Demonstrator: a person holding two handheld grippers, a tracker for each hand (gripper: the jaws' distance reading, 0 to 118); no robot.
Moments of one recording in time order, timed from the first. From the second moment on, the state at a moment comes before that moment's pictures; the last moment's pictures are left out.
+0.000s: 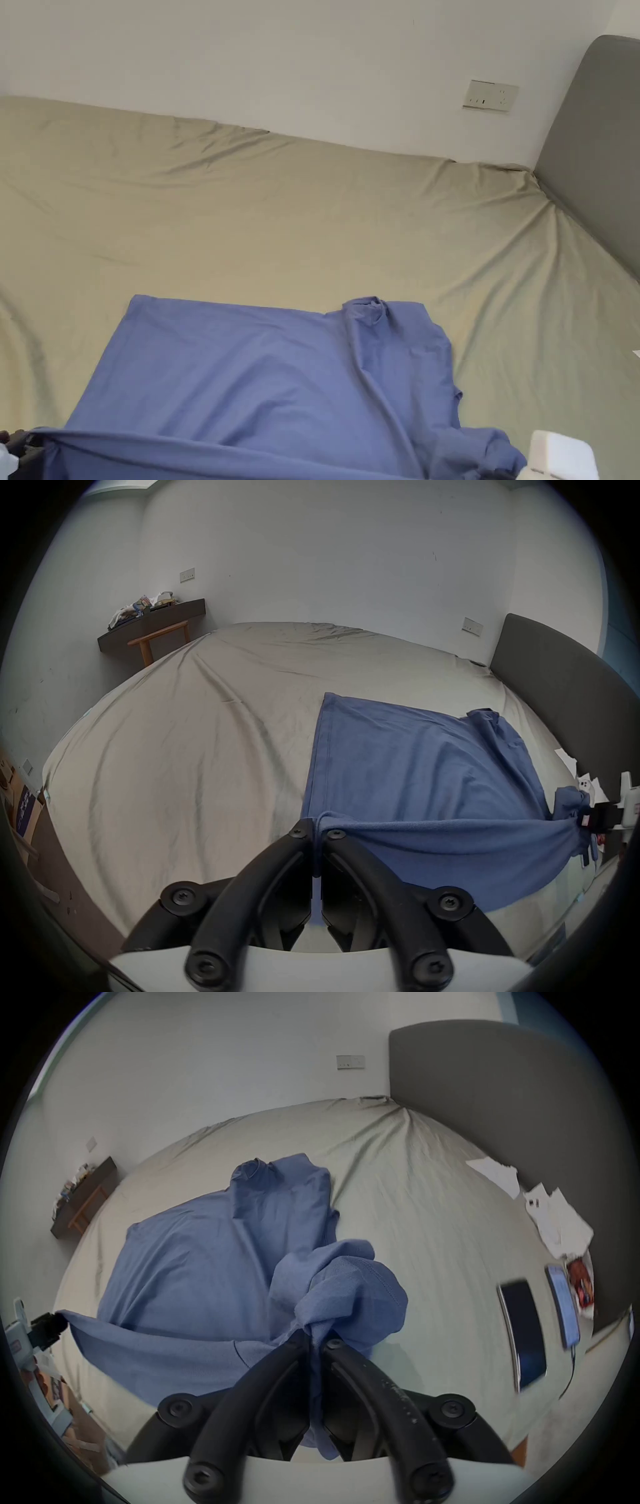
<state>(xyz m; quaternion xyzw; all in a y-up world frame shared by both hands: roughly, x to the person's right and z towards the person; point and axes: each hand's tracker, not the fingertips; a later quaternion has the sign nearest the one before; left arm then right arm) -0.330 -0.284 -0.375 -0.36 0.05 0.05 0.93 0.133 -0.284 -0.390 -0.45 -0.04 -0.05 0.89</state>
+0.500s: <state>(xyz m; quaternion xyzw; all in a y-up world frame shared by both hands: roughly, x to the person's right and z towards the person) -0.326 -0.320 -0.463 -0.40 0.07 0.02 0.91 0.130 -0.332 -0.487 -0.44 -0.03 -0.03 0.90</state>
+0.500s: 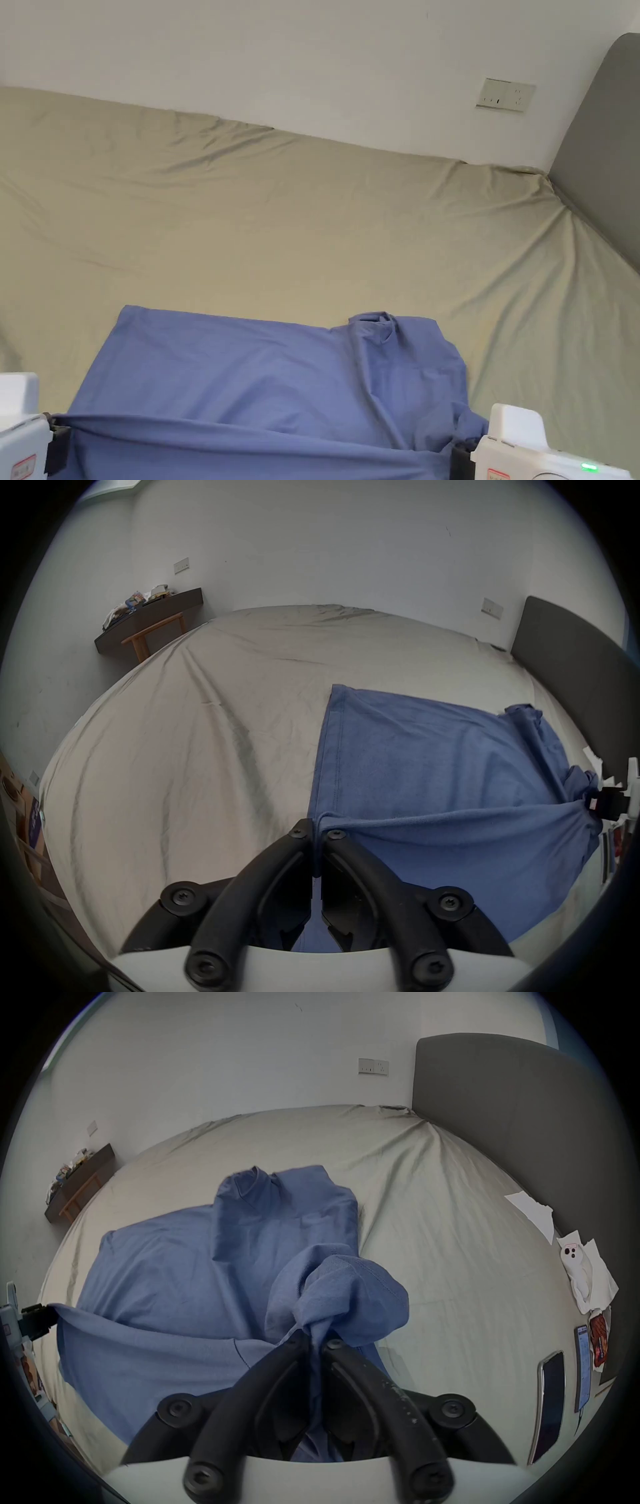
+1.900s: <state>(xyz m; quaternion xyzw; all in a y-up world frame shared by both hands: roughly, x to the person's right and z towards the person) -0.348 -0.345 -0.371 -0.39 0.02 0.07 0.92 0.144 -0.309 -0.253 -0.38 0.00 -0.17 0.91</state>
